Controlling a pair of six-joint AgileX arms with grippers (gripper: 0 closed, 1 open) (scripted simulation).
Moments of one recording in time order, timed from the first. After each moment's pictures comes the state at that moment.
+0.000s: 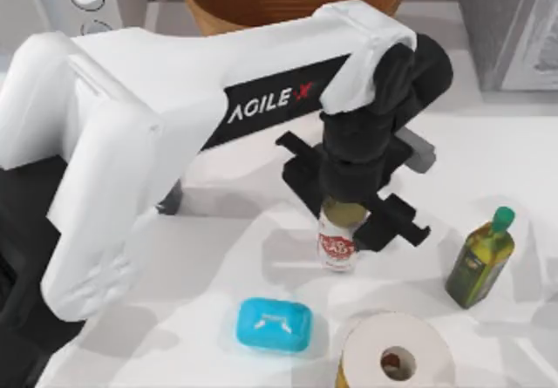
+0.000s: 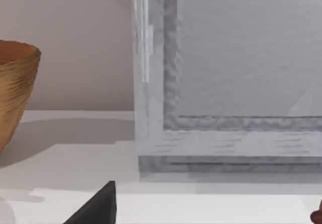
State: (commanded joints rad) left arm -0.84 2.34 1.97 -1.20 0.00 -0.02; right arm 0.00 0.00 0.00 0.00 0.00 0.00
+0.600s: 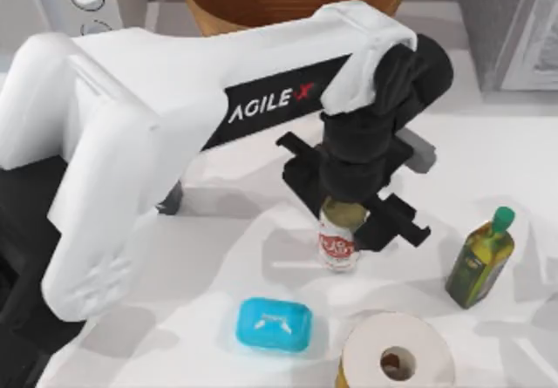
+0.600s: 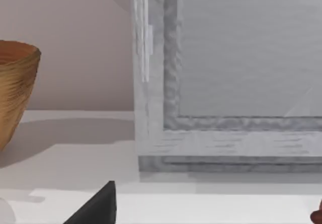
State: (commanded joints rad) left arm -0.84 2.34 1.97 -1.20 0.00 -0.02; right arm 0.00 0.00 0.00 0.00 0.00 0.00
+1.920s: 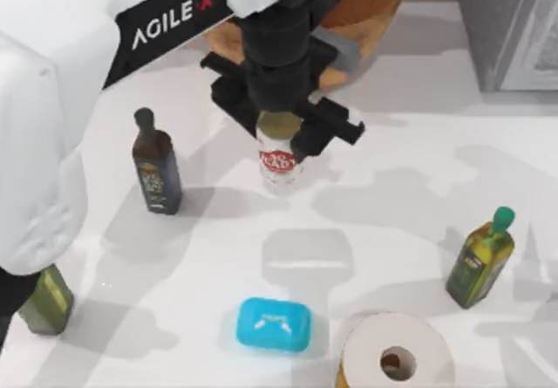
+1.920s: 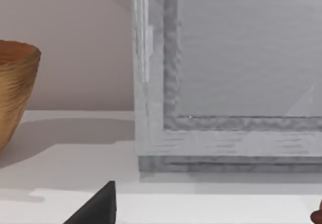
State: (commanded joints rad) left arm -0.63 2.29 2.11 -1.30 -0.02 0.01; right arm 0.00 0.00 0.00 0.00 0.00 0.00
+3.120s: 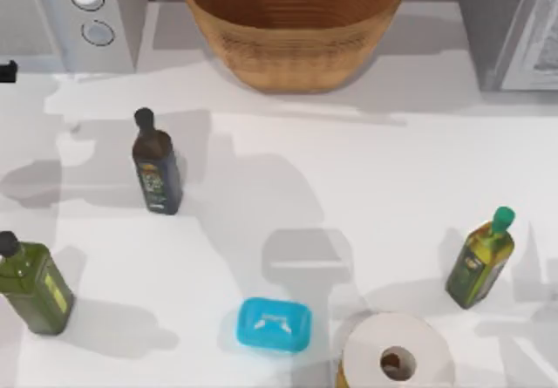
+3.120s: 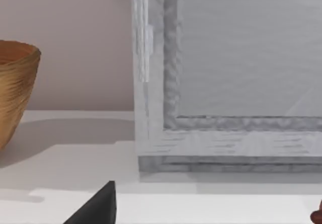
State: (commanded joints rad) left arm 0.16 2.17 1.88 -1.28 0.00 0.19; right arm 0.00 0.00 0.00 0.00 0.00 0.00
